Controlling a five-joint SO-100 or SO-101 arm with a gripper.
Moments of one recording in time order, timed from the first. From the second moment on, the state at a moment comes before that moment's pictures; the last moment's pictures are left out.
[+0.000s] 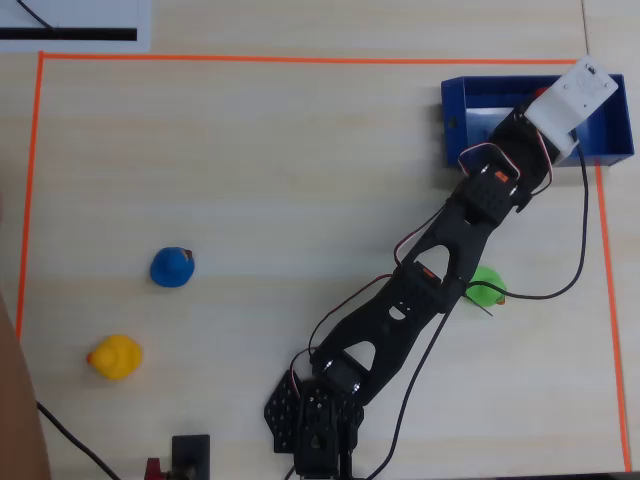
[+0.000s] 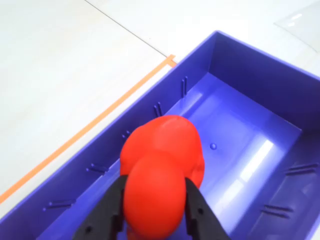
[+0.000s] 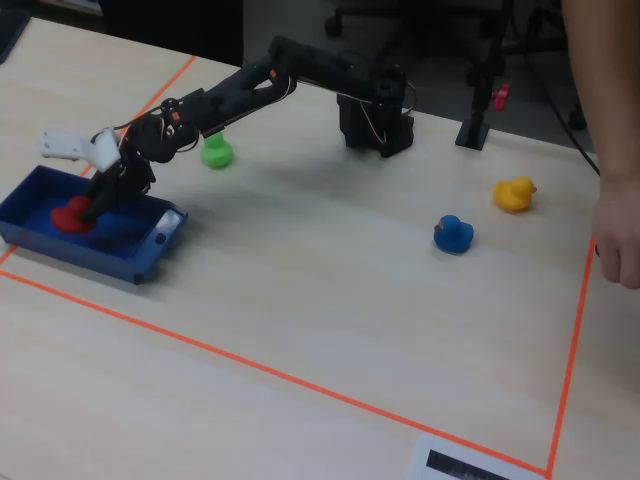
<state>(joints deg) 44.3 37.6 44.0 16.9 -80.7</state>
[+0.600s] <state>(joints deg) 43.8 54.4 44.0 34.1 -62.1</state>
